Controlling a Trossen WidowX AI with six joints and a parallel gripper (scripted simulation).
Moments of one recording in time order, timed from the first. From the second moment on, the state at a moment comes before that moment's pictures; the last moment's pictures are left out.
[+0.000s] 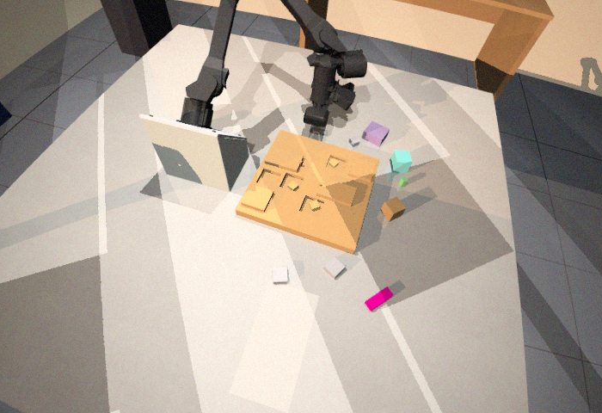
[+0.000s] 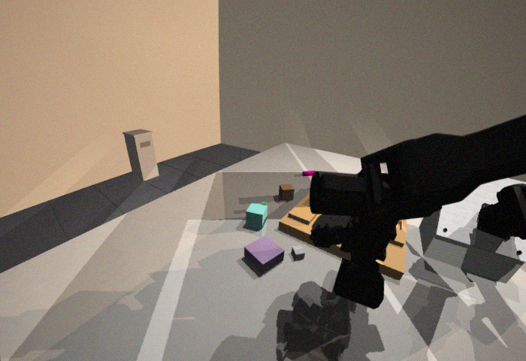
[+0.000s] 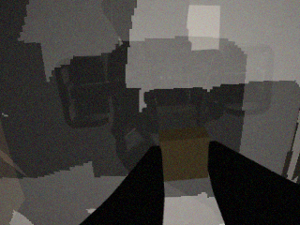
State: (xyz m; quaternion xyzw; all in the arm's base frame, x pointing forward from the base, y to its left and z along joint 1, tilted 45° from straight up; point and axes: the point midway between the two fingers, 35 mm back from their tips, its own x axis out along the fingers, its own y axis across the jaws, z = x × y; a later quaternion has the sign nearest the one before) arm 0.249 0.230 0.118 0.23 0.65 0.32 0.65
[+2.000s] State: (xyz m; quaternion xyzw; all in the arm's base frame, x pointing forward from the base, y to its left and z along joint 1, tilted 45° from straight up) arm 0.267 0.158 0.139 0.24 0.66 0.29 0.65
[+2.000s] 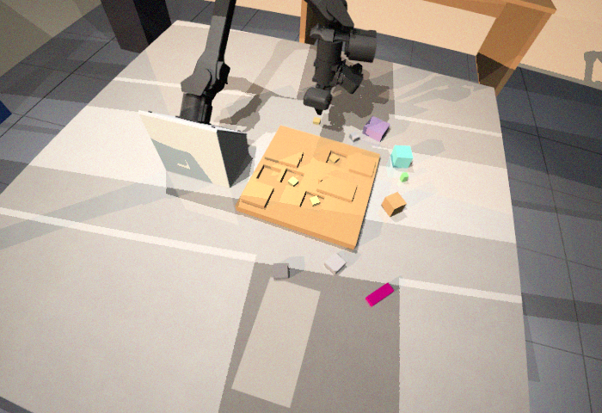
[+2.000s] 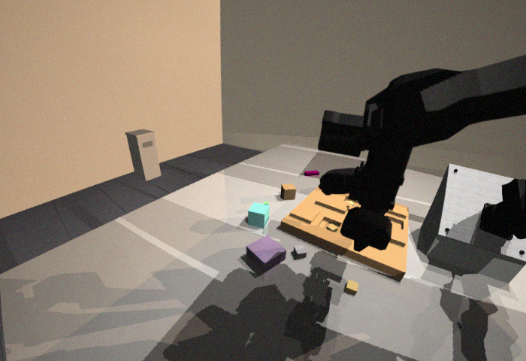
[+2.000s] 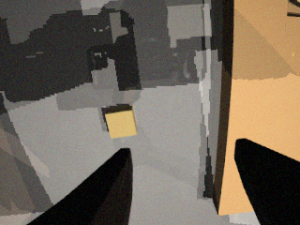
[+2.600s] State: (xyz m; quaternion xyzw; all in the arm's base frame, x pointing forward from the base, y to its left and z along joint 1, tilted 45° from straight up) arm 0.291 0.088 0.069 0.30 0.69 0.21 0.63
